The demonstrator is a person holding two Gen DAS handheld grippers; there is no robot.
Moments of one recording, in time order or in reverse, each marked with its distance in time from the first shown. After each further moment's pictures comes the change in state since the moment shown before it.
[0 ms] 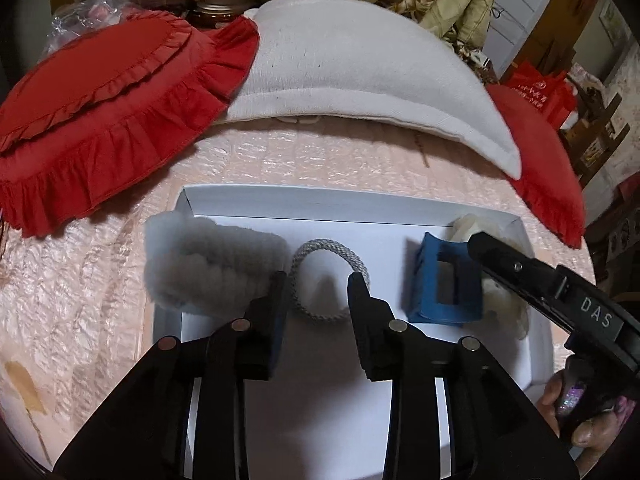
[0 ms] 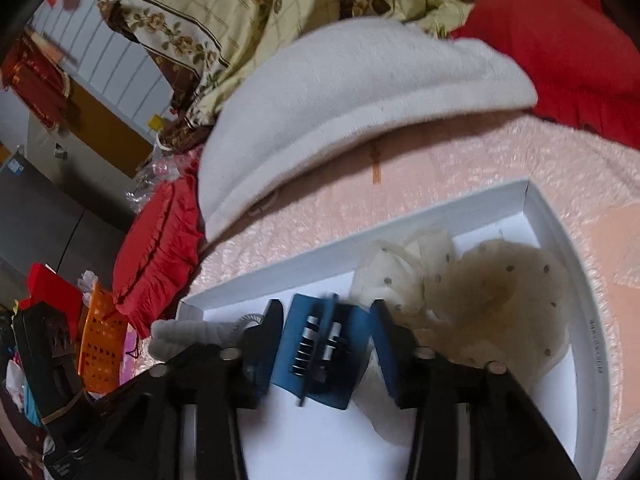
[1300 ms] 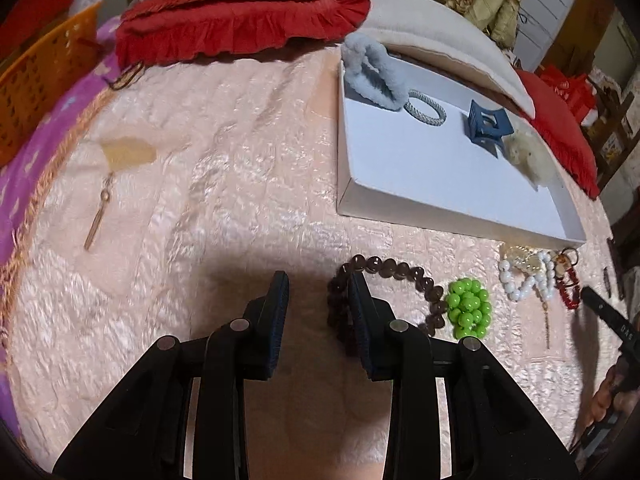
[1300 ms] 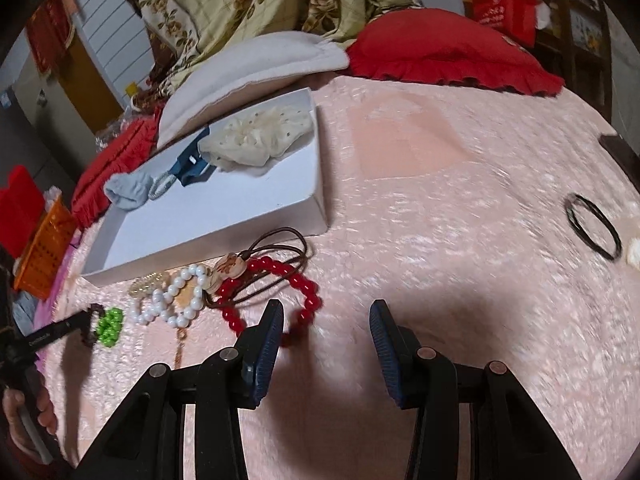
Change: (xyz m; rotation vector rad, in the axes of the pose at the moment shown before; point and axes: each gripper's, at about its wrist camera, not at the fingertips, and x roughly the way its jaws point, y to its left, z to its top) left arm -0.082 0.066 -0.180 -0.077 -0.022 0.137; right arm -0.135 -0.092 -0.159 -0.150 -0.033 -0.261
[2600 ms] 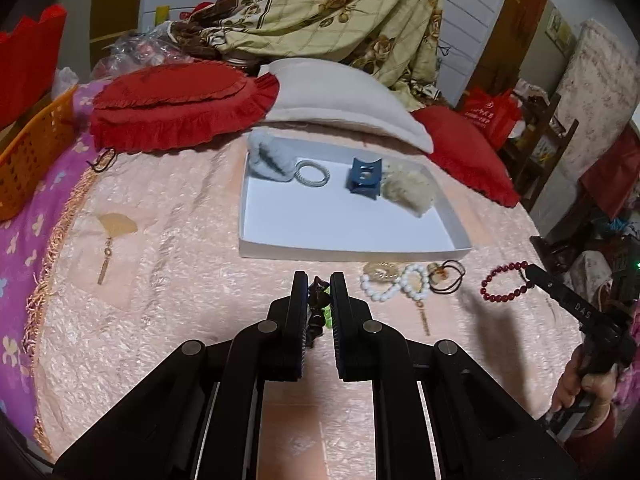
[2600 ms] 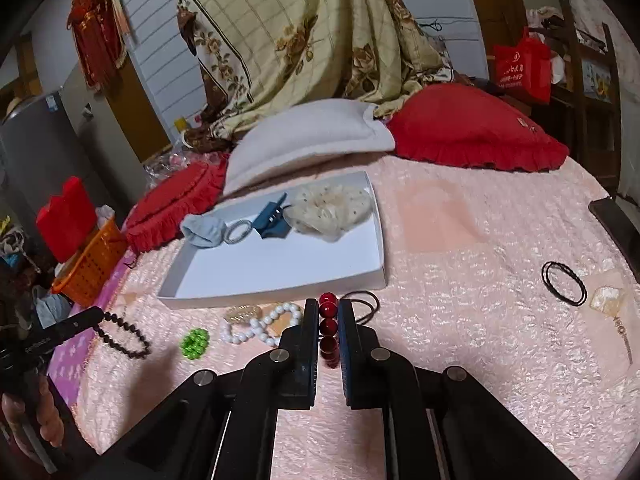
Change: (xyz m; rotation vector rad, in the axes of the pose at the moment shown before) left arm -0.121 -0.049 -0.007 0.090 -0.183 -0.183; right arm -0.103 0.039 0.000 -0.053 -0.187 0.103
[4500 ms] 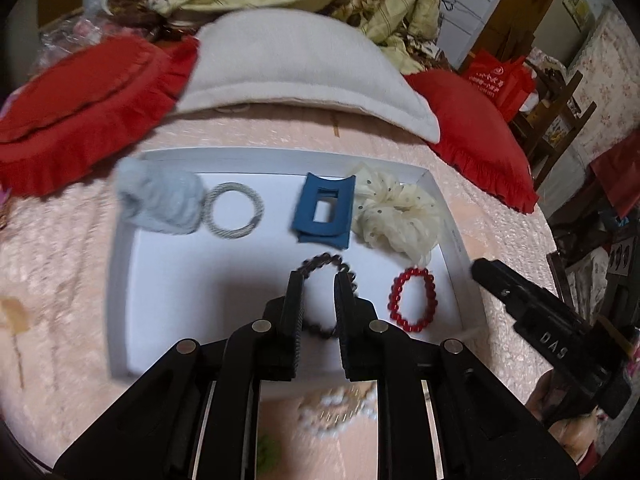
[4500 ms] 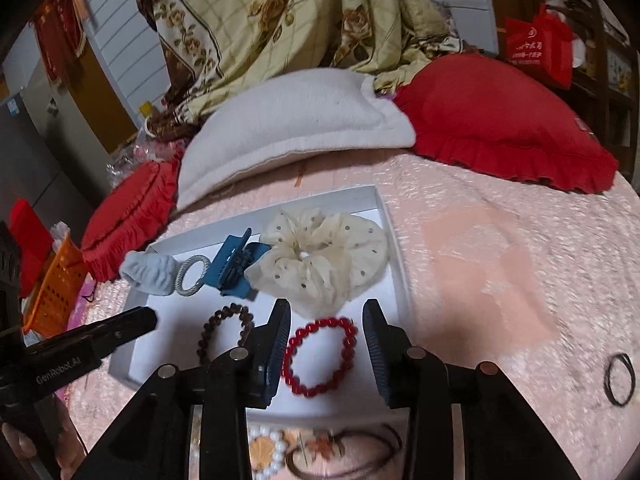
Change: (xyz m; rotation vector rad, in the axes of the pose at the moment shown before) left arm 0.149 -0.059 0.098 0.015 0.178 -0.020; right arm 0.132 -0.005 0.085 0.037 0.123 -0.054
